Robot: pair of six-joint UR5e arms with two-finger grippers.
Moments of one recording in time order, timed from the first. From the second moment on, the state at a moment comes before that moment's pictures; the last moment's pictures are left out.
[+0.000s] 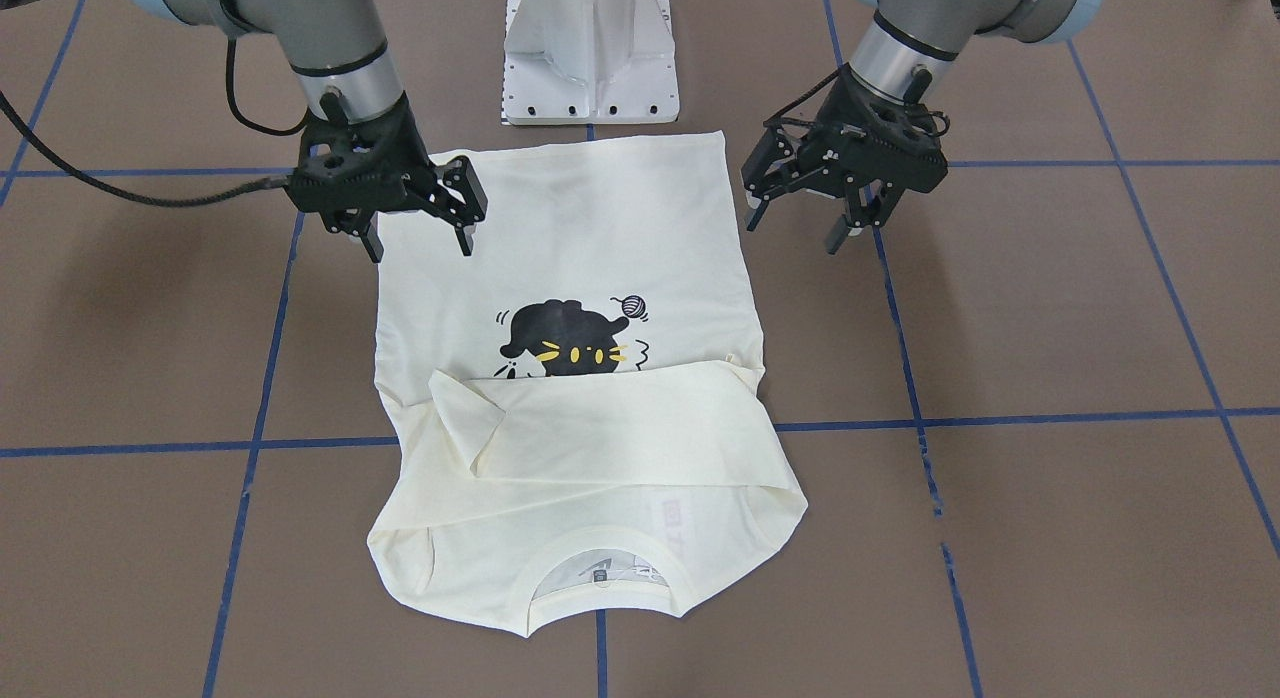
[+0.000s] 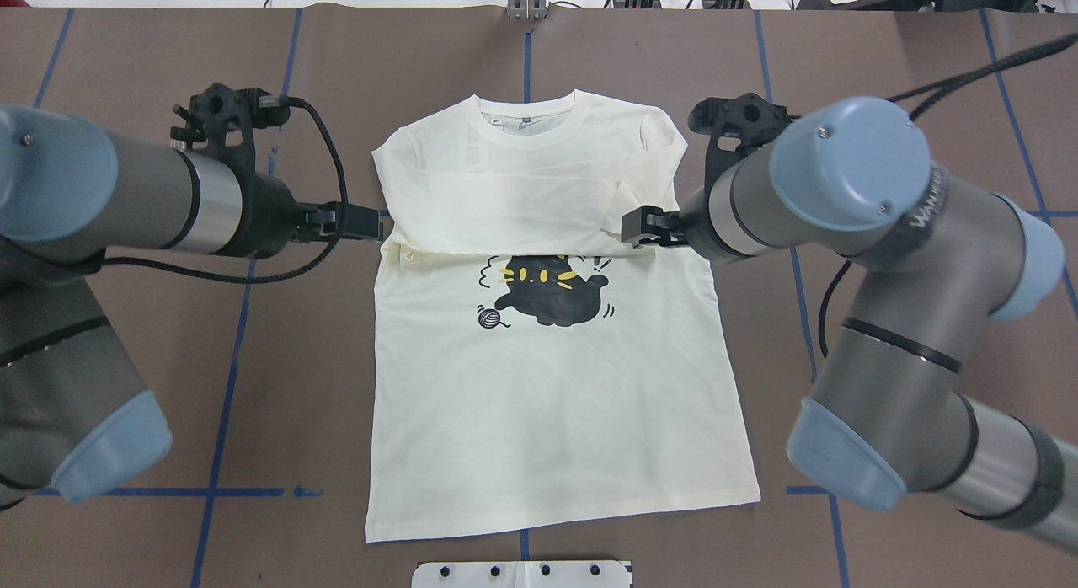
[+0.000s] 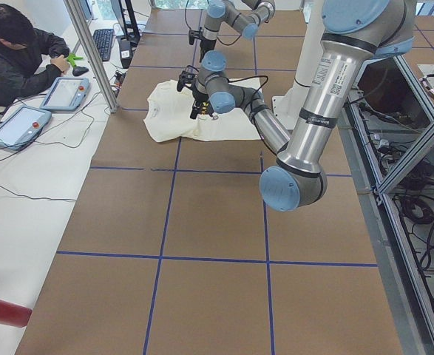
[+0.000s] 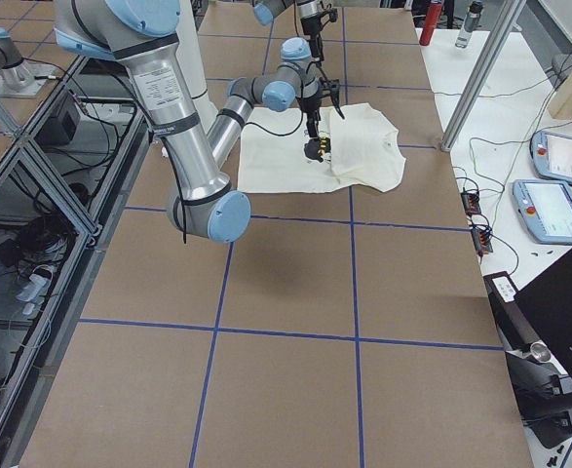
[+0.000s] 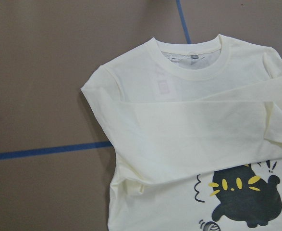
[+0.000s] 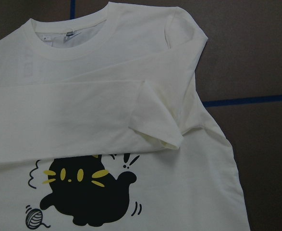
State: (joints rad) left arm -0.64 -1.91 -2.07 -1.90 -1.84 -1.22; right arm 0.60 -1.14 2.09 -1.59 1.78 1.30
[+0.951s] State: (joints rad) left arm -0.11 -1.74 -2.20 -1.84 -1.43 -1.87; right arm 0.21 -1.55 2.29 -1.23 1.37 1.84
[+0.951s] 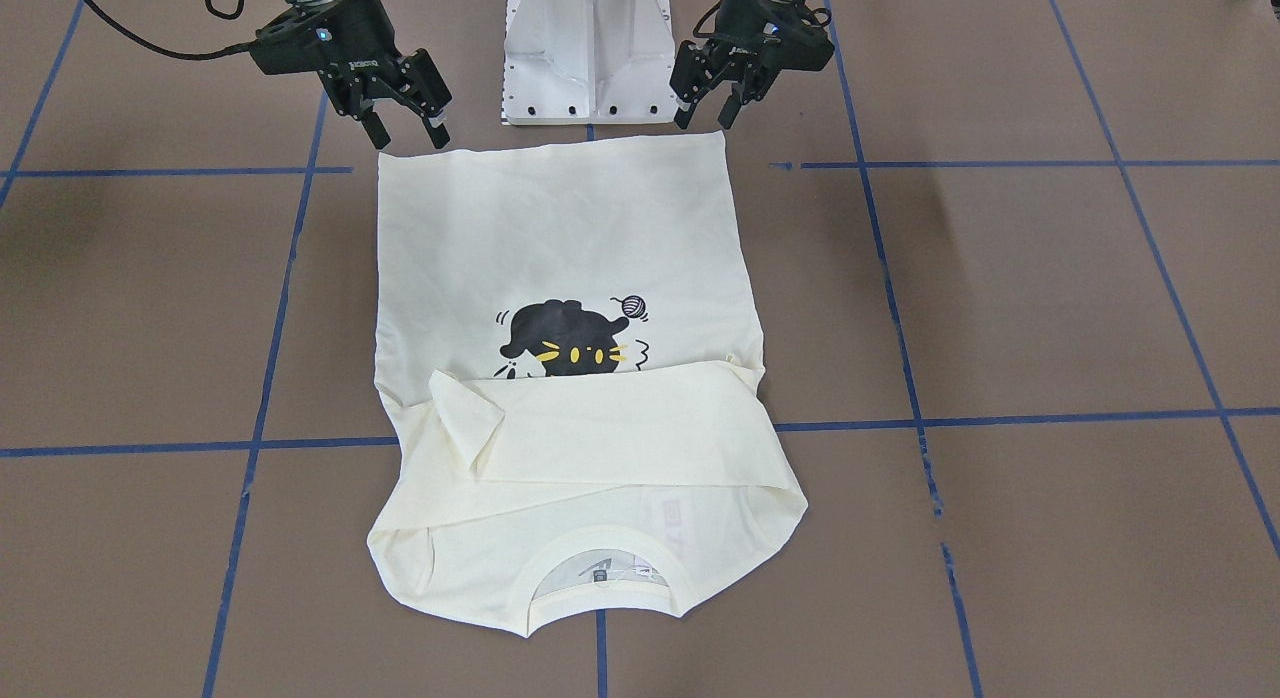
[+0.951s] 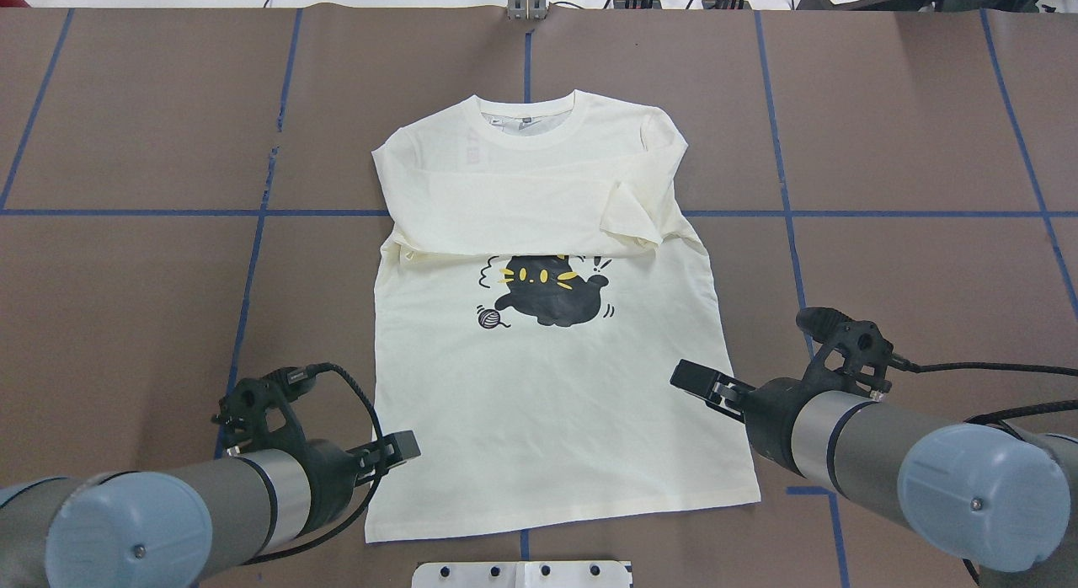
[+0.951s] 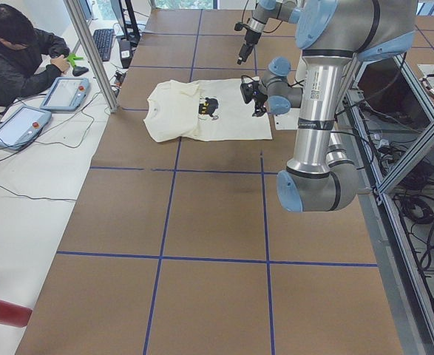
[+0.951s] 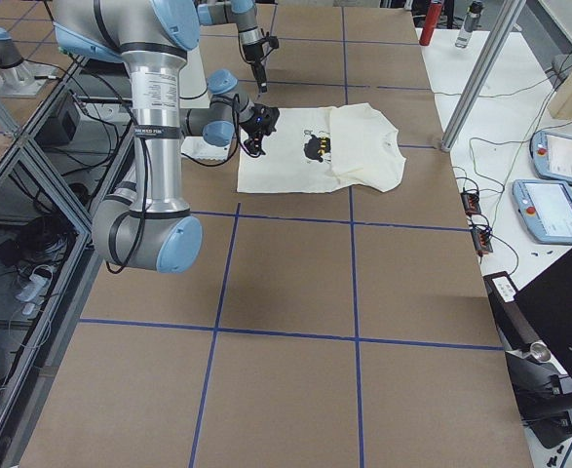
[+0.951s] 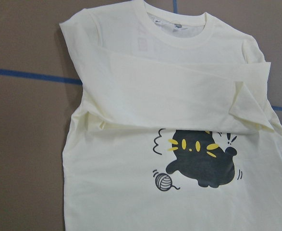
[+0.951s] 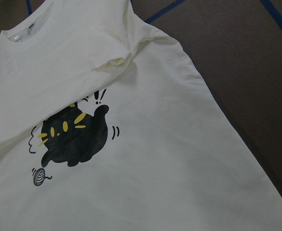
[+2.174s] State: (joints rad) left arm -0.01 -1.74 -2.08 -1.77 -1.40 -1.88; right arm 0.20 -1.55 2.29 -1.23 1.35 1.85
